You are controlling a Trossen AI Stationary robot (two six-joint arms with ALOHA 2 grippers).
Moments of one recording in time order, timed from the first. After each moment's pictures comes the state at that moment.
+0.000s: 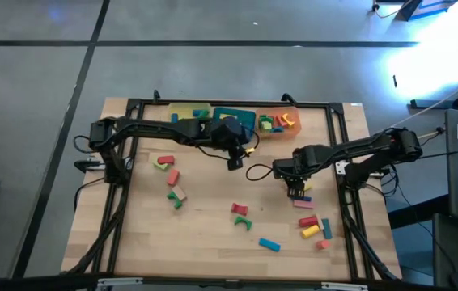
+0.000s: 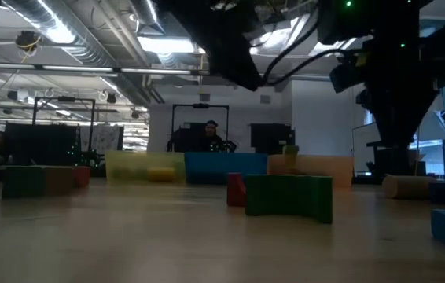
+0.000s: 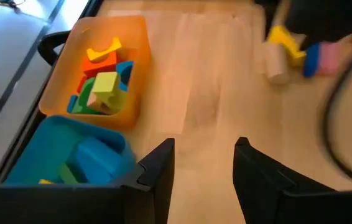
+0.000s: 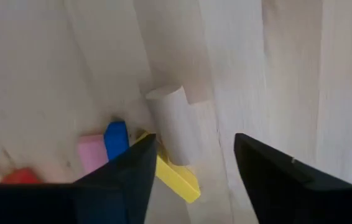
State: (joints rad) left arm 0.12 1.77 1.45 -0.41 -0.13 0.06; right arm 0.09 1.46 0.98 -1.08 0.06 0.30
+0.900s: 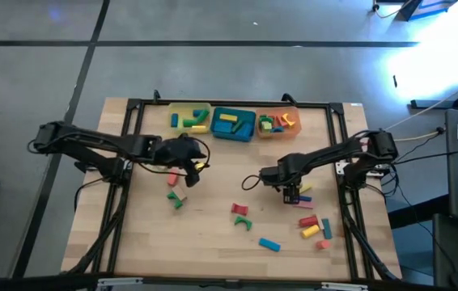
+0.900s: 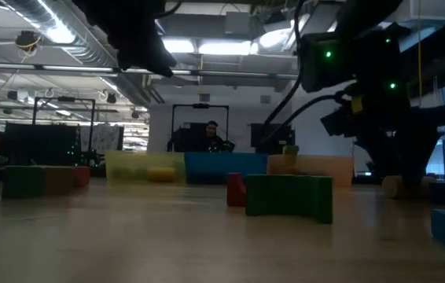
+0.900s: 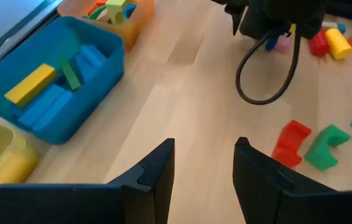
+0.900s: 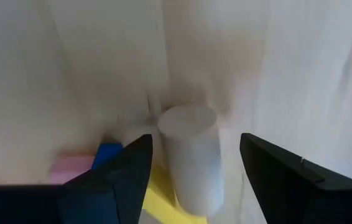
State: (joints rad) left arm -0.06 1.19 0.87 -0.36 -0.27 -0.30; right arm 0.09 1.70 0.98 -0.99 0.02 0.17
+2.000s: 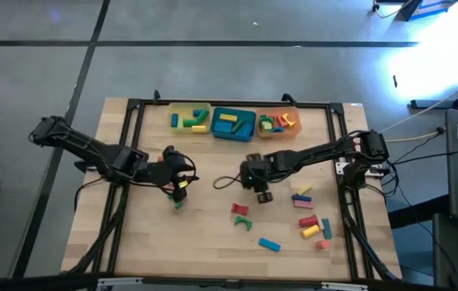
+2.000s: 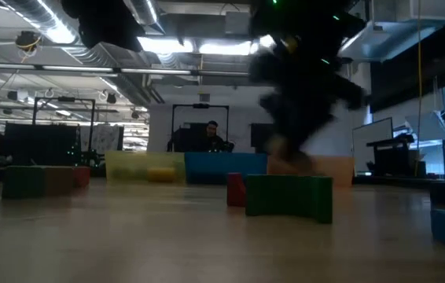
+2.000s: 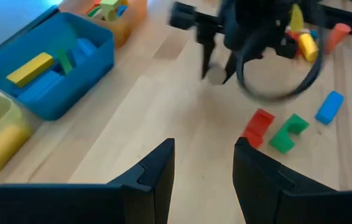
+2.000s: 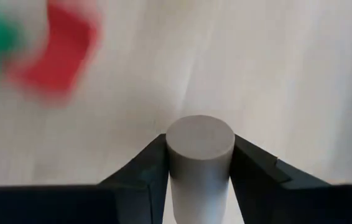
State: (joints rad) left arm -0.35 1.10 0.87 -0.49 -0.53 -0.53; right arm 0.08 1.78 1.20 -0.58 0.05 -0.22
